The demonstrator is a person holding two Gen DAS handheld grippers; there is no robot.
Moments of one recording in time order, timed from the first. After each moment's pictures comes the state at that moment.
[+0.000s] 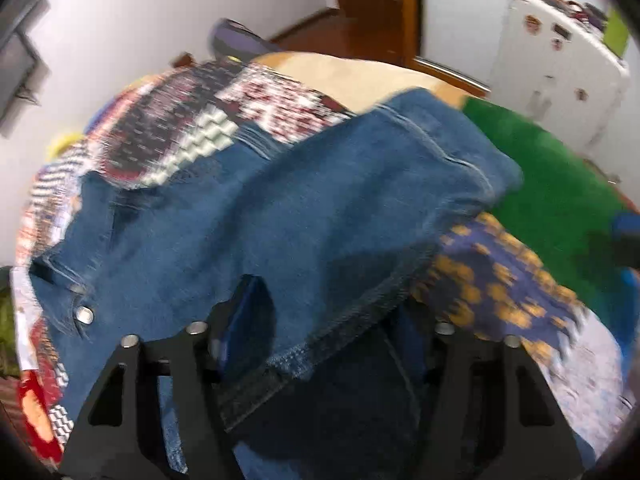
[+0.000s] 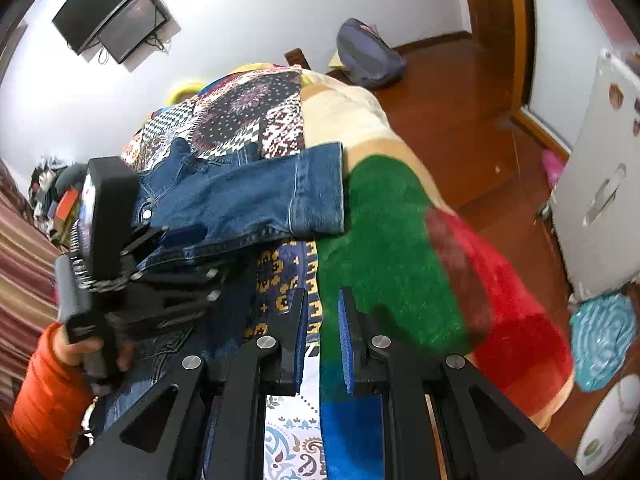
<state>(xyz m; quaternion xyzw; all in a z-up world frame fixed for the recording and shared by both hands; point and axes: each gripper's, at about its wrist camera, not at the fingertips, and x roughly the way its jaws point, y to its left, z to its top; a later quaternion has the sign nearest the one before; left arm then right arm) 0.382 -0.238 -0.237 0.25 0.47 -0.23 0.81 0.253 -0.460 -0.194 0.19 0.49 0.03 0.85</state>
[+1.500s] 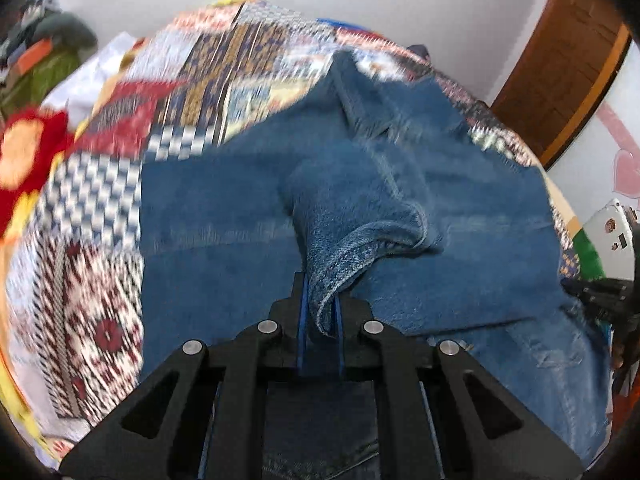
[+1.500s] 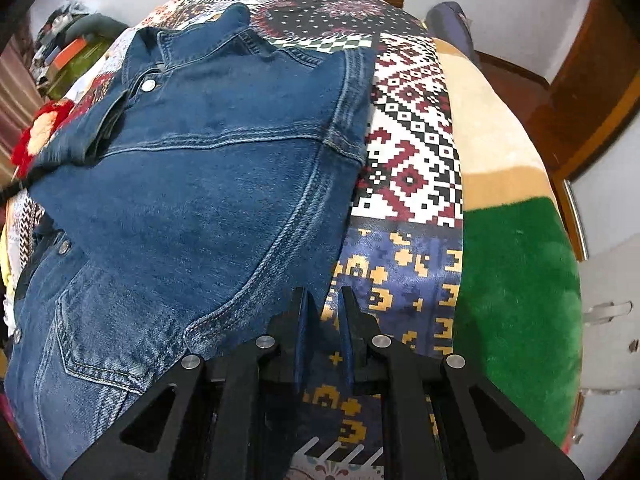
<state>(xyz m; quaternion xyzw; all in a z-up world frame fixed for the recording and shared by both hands) 0.339 0.090 -0.228 -0.08 0.49 -0.05 0.87 0.334 -0.330 -0.250 -0.05 0.57 0.09 0.82</state>
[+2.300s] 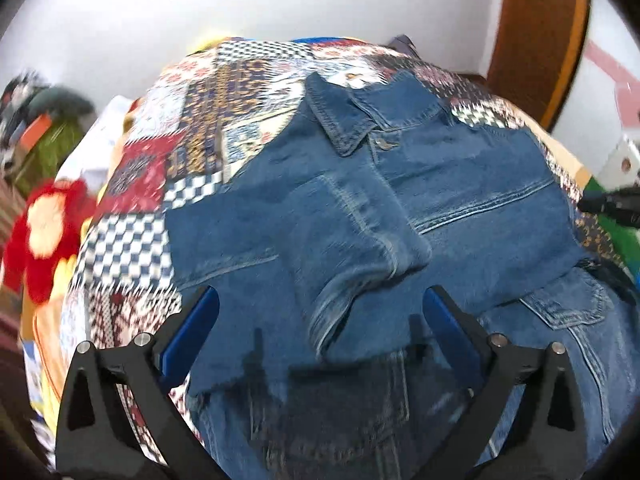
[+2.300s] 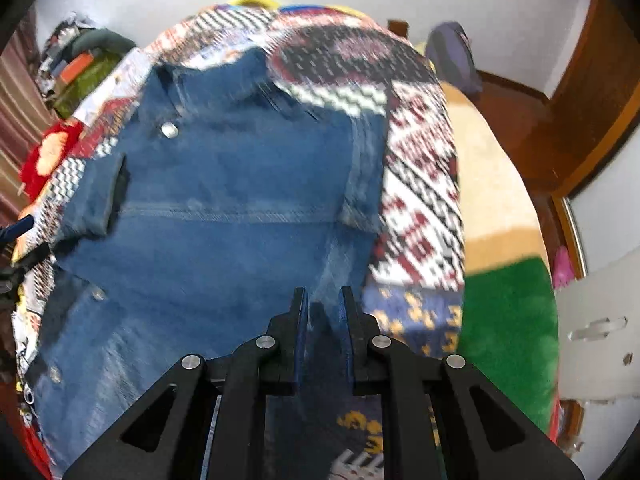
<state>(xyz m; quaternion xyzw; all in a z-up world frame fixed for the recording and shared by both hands) 0.337 0.053 -0.198 0.07 0.47 -0.05 0.88 0.359 -0.307 -0.207 -0.04 0.54 0.11 0.84</state>
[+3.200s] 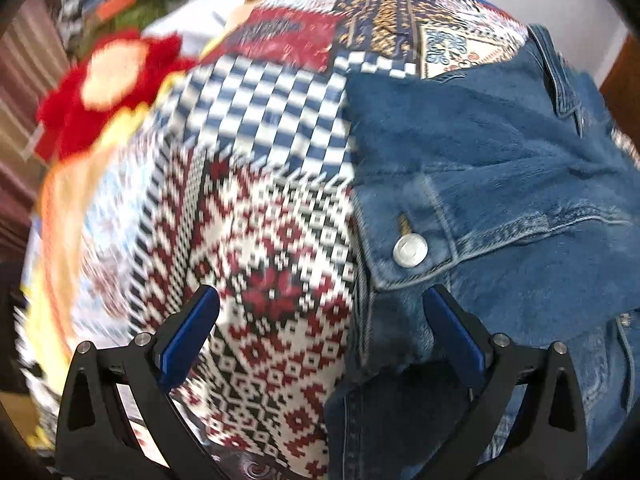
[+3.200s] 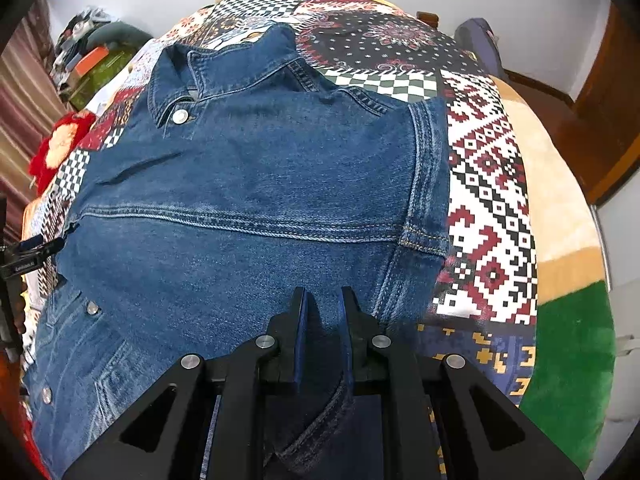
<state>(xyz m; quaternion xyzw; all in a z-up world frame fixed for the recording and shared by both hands) 0.319 0.215 -0.267 -0.07 0.55 0.12 0.83 0.379 -0.281 -0.248 -0.04 0.54 0.14 0.83</state>
